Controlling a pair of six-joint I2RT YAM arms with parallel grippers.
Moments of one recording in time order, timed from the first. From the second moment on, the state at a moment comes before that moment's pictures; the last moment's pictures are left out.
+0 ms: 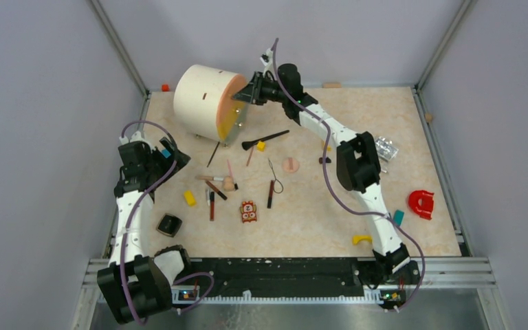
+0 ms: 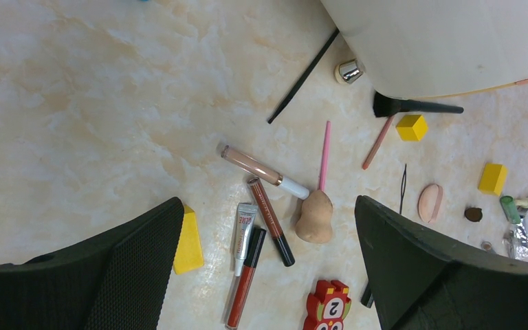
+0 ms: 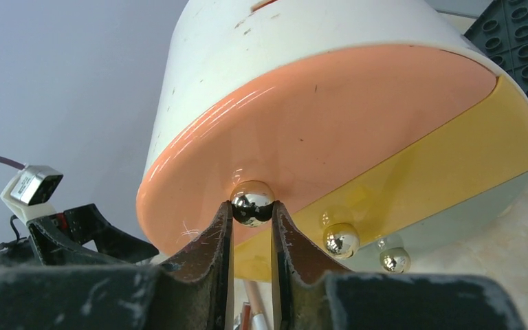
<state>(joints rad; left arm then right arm) 0.29 1.02 0.77 -0.41 0.30 -0.47 0.56 2.43 2.21 0.12 -0.61 0.72</state>
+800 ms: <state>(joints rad) 0.29 1.02 0.77 -0.41 0.31 -0.47 0.54 2.27 1.93 0.21 -0.58 0.64</state>
